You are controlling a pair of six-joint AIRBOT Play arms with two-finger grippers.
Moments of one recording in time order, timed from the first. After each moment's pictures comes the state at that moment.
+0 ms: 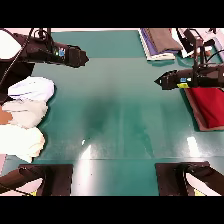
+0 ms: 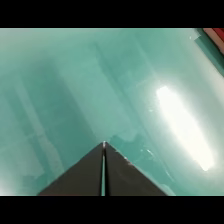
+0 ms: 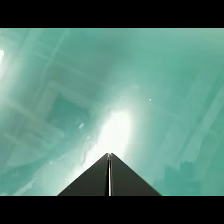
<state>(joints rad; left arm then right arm) -0.40 -1.20 1.58 1.20 -1.03 -1.52 0.20 -0.95 1.19 -1.13 1.09 1.41</state>
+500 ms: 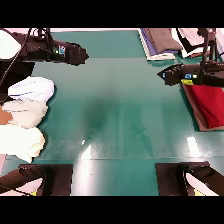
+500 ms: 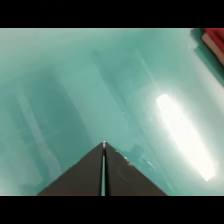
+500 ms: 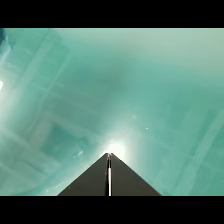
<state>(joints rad) -0.40 -1.20 1.58 1.20 -0.98 -1.52 0.20 -0.91 1.19 -1.13 1.01 1.41</state>
